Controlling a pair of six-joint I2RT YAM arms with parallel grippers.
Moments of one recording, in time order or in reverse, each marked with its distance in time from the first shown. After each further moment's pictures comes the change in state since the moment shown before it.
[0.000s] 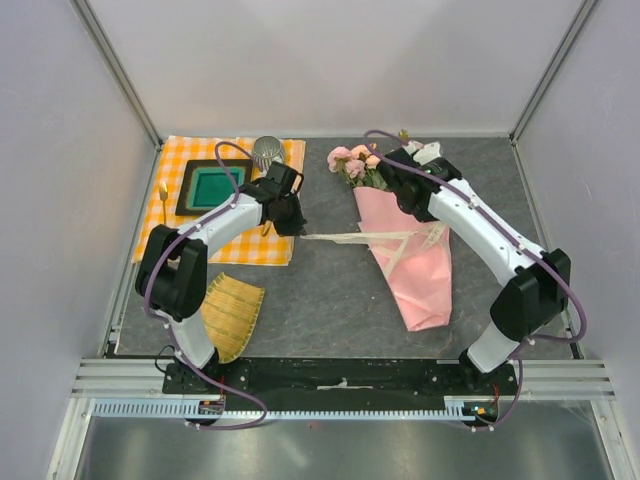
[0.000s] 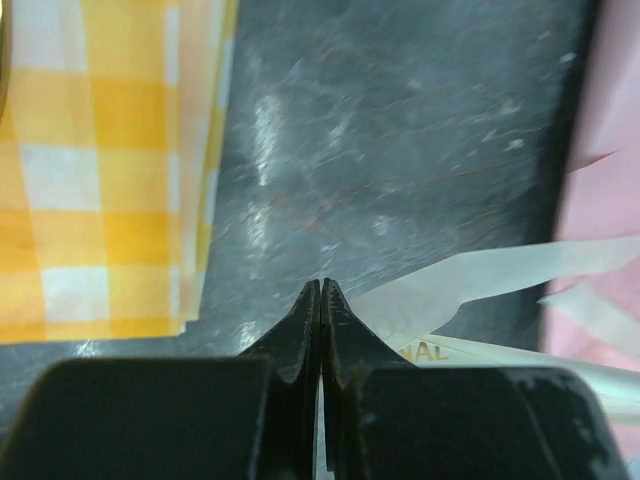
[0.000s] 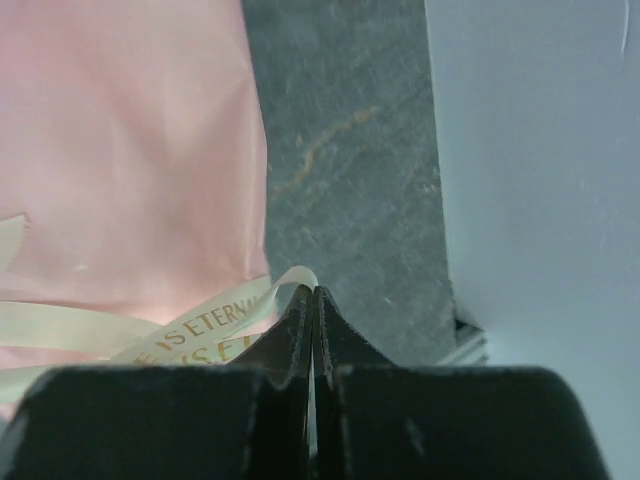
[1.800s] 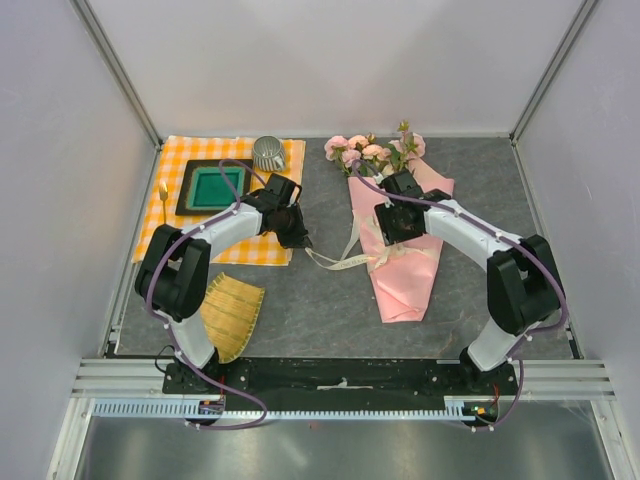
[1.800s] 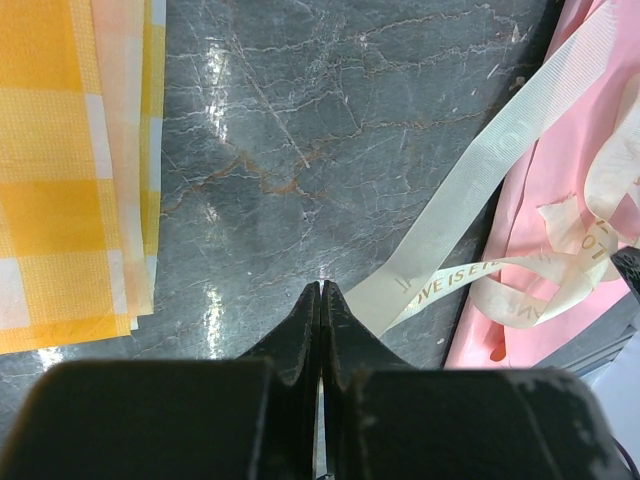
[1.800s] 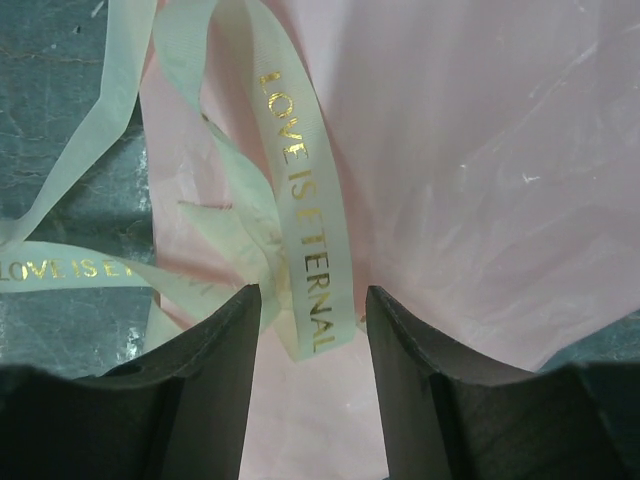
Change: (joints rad) left arm 0.001 -0.008 -0.151 0.098 0.160 -0.050; right arm -0.078 0.004 -0.360 0.663 -0.701 -0.298
